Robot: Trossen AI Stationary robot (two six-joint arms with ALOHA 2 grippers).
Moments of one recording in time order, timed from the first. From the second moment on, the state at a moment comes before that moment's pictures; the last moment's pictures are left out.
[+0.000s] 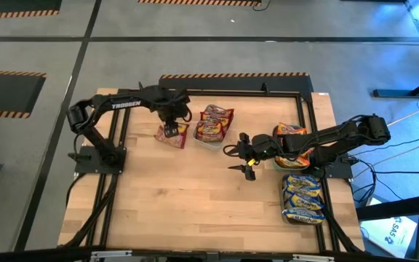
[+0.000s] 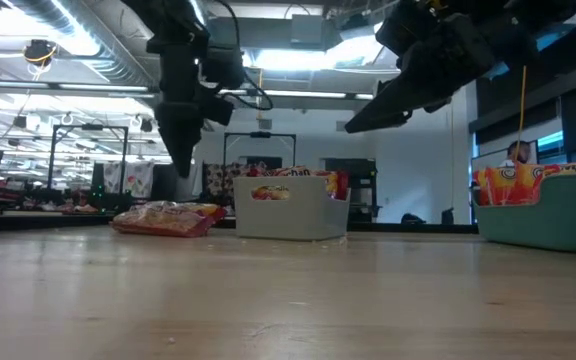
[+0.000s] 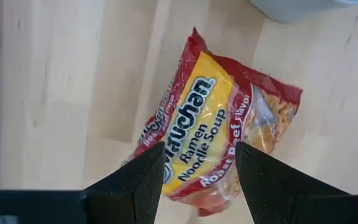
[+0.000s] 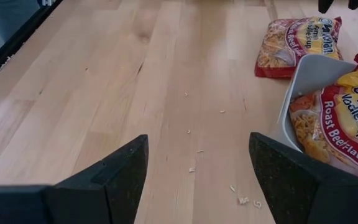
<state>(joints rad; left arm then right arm) 0.52 1.61 1.19 -0.97 -0.04 0.27 0.05 1.37 0.67 0.16 -0.06 -0.03</state>
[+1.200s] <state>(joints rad) 0.74 1.90 1.19 -0.93 0.32 0.51 0.05 1.39 0.67 0.17 -0.06 -0.03</state>
